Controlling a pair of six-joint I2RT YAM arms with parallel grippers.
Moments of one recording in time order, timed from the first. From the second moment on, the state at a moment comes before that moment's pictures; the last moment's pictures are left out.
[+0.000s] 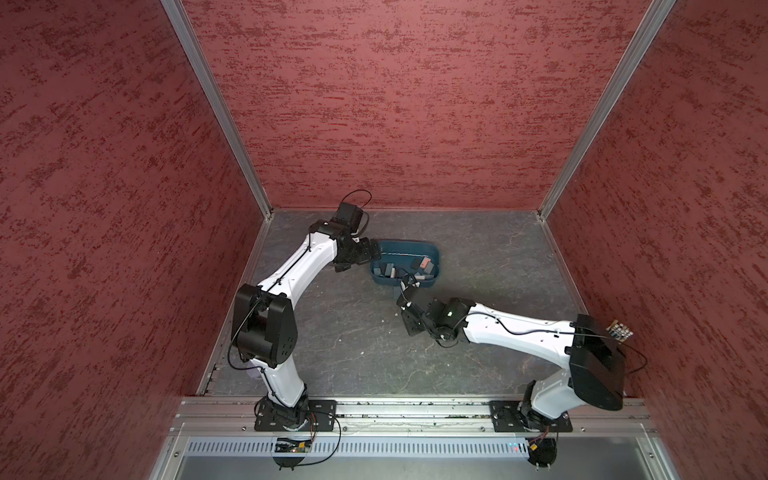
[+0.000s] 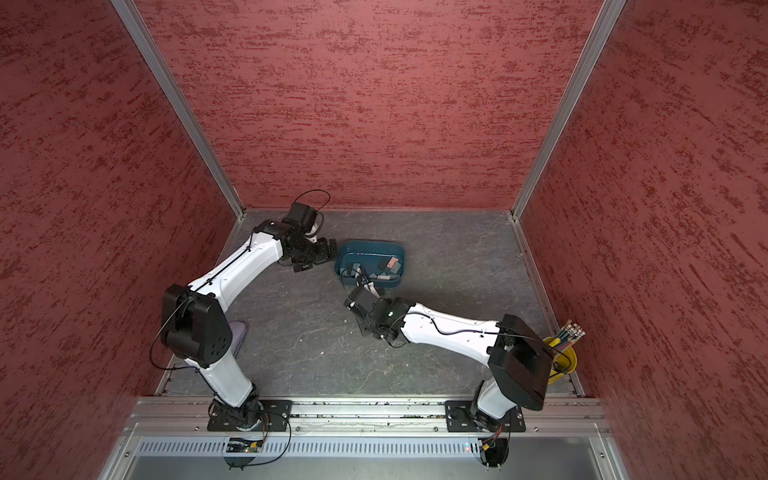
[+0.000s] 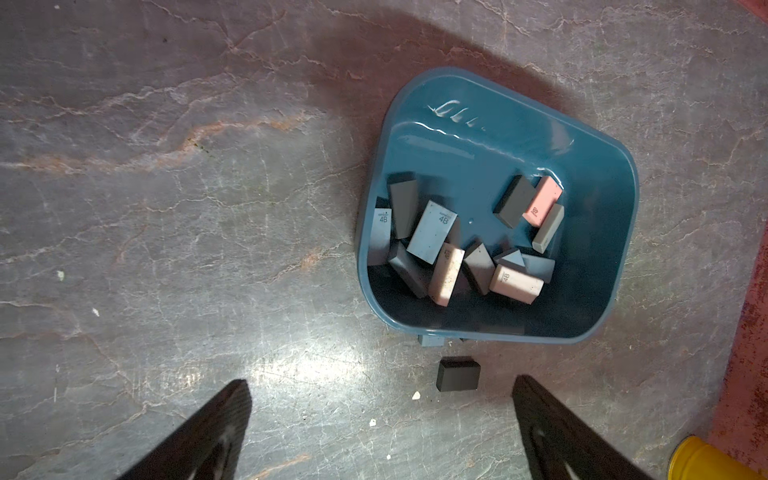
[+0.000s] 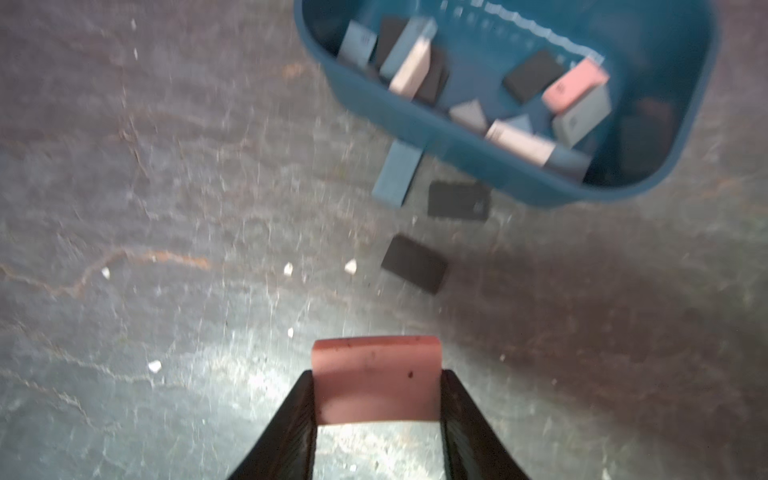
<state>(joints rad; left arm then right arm) -0.34 1.75 1.54 -0.92 0.12 -0.55 0.97 1.56 1.14 -0.53 0.31 0.48</state>
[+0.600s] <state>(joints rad) -0.41 1.63 1.42 -0.97 0.06 -0.59 0.67 1.87 1.38 -0.42 0.16 0.34</state>
